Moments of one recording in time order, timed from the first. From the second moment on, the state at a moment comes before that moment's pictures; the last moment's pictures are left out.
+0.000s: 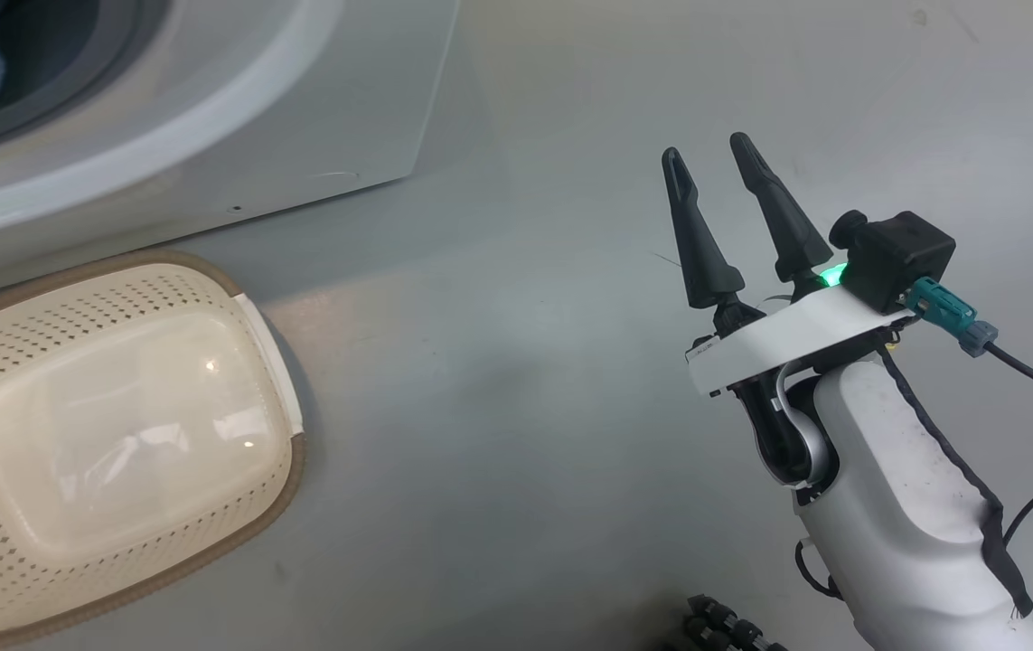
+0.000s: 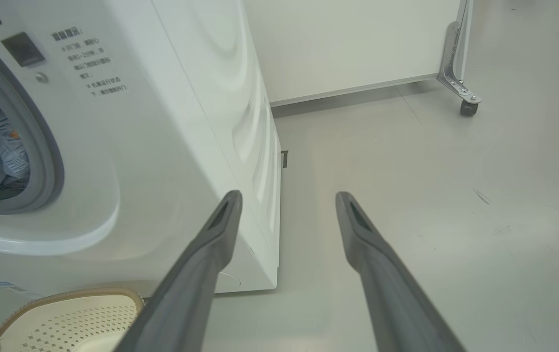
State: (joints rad) left arm -0.98 0.44 -0.25 0.60 -0.56 -0.12 -0.06; right arm -0.50 -0.06 0.39 0.25 0.47 0.12 -0.25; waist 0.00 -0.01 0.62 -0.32
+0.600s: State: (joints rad) left arm -1.17 0.47 -0.25 0.72 -0.49 -0.07 -0.06; right arm -0.50 -0.06 0.38 0.24 0.49 0.12 -0.25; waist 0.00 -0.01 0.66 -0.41
